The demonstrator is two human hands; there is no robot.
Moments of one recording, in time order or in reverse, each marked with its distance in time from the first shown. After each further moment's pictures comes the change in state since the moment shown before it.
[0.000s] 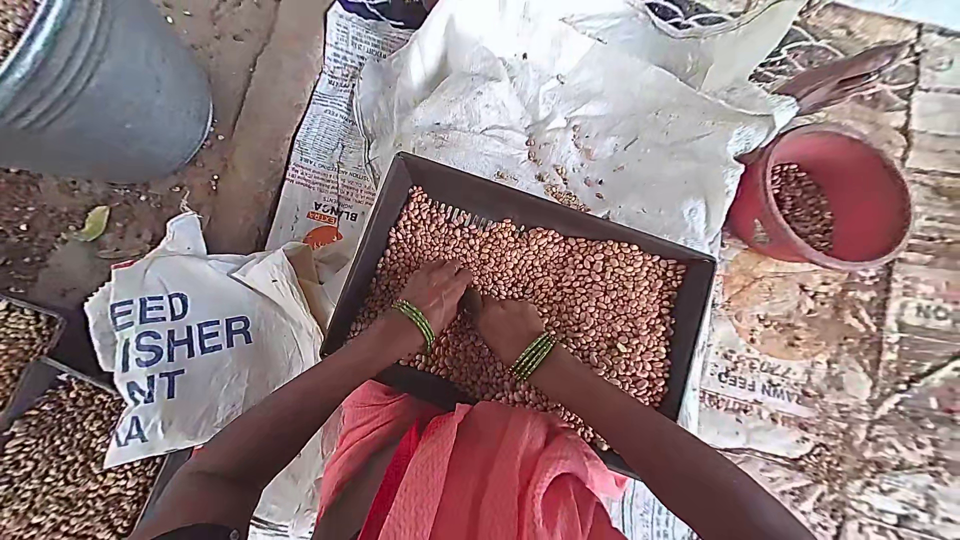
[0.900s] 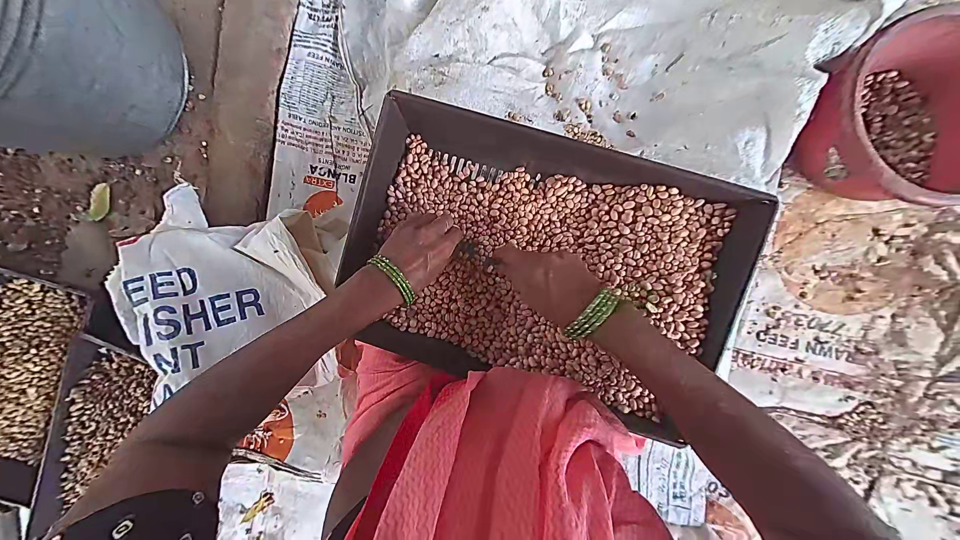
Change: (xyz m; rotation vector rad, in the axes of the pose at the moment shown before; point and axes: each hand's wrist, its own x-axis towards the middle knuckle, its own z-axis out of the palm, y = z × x) left_hand -0.002 -0.032 -0.006 0.151 0.017 0.164; right_hand -0.005 0.053 0.019 0.231 0.331 -0.214
